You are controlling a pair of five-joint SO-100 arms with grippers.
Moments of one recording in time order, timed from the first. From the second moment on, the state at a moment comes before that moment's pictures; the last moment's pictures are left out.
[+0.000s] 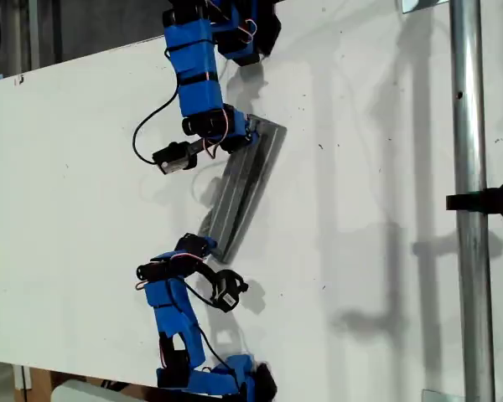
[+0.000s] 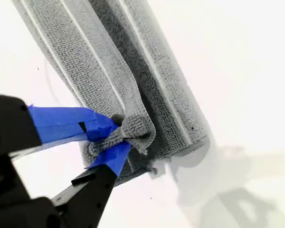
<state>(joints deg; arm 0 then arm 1) -21.2 60.2 55.1 89.0 -47.0 -3.6 92.4 100.2 92.3 69.8</state>
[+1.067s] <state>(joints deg) -21.2 62.1 55.3 91.8 -46.2 -8.4 94.0 103.9 85.8 73.3</state>
